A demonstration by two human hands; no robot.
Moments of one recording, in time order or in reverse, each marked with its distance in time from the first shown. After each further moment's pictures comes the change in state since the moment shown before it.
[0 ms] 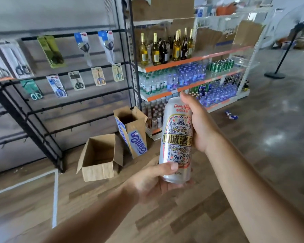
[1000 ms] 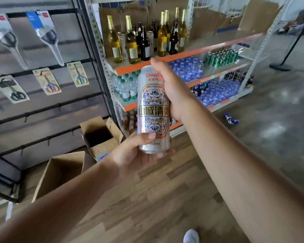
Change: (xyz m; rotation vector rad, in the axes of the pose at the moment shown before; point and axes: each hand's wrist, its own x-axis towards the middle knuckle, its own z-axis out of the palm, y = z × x) left_hand 0.414 0.146 -0.127 -0.038 0.113 0.082; right_hand 0.427 -0.095 -0.155 -0.152 -0.097 0.057
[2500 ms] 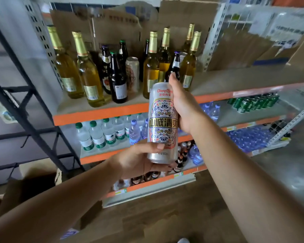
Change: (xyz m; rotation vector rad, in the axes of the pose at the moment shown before) left_hand 0.598 0.127 -0.087 0.042 0.007 -0.035; right_hand 0.540 -0.103 -0.327 -0.112 -0.021 0.070
